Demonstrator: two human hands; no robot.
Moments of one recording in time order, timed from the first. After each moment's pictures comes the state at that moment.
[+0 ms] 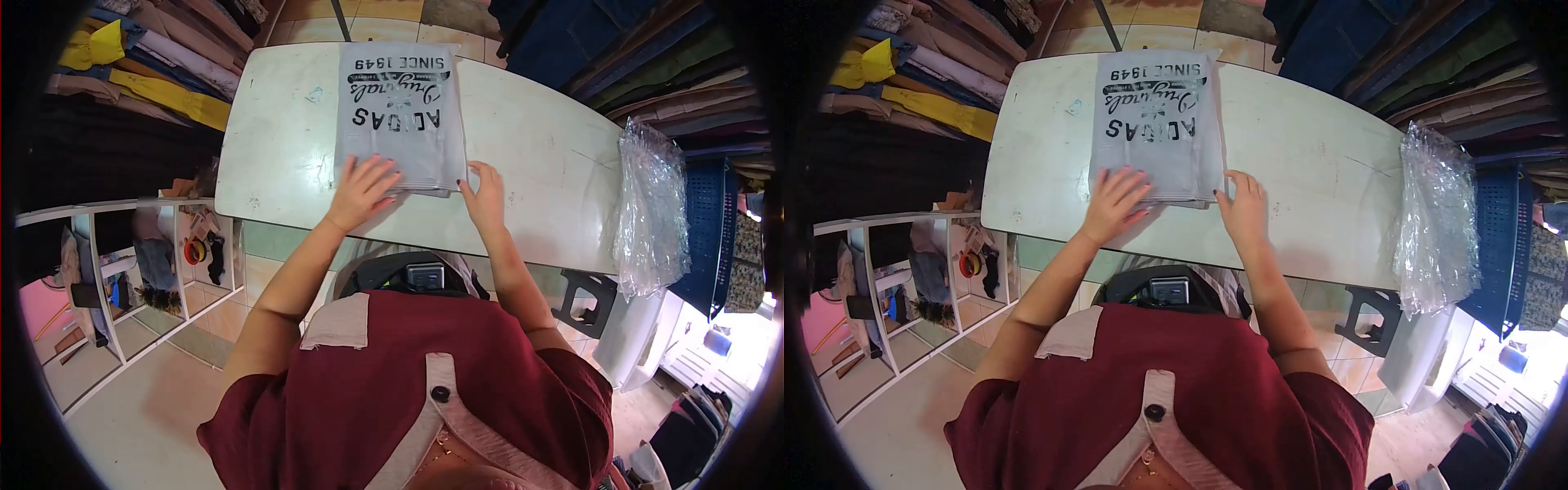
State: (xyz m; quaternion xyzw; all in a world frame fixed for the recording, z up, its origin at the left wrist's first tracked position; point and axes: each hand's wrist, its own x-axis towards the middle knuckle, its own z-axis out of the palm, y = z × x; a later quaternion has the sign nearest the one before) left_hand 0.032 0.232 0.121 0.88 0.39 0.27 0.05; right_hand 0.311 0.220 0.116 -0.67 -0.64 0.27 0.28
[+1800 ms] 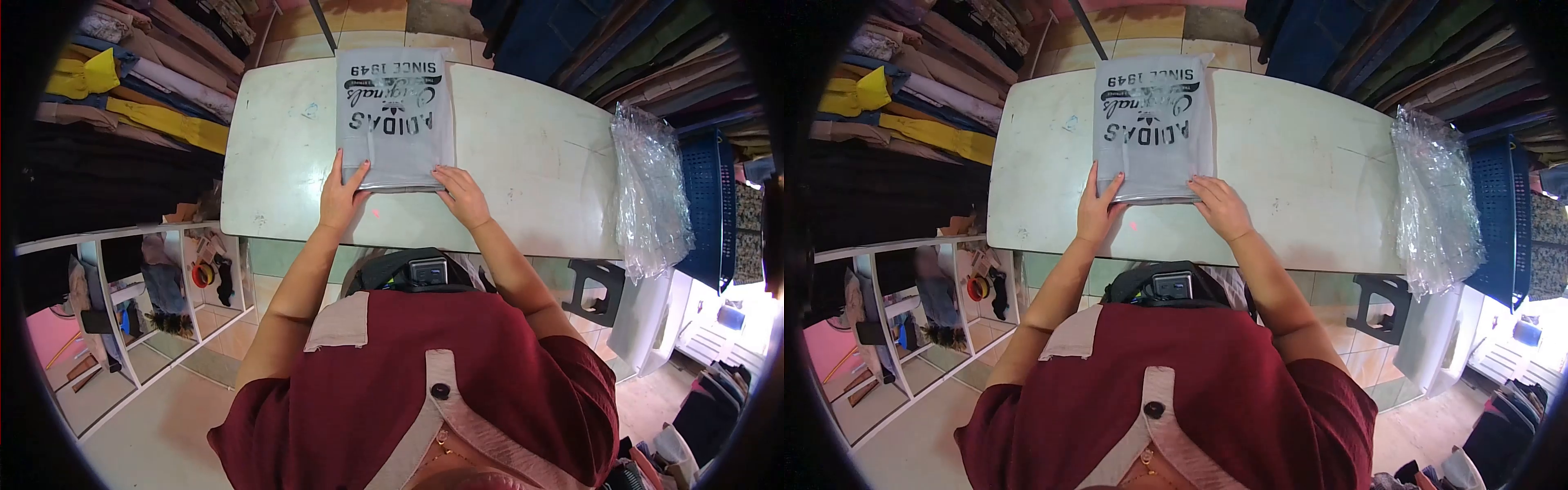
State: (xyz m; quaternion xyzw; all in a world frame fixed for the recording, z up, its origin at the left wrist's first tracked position) left_hand 0.007 0.245 0.100 0.79 0.52 0.30 0.08; right_hand 0.289 0.226 0.105 -0.48 -0.81 0.11 0.33
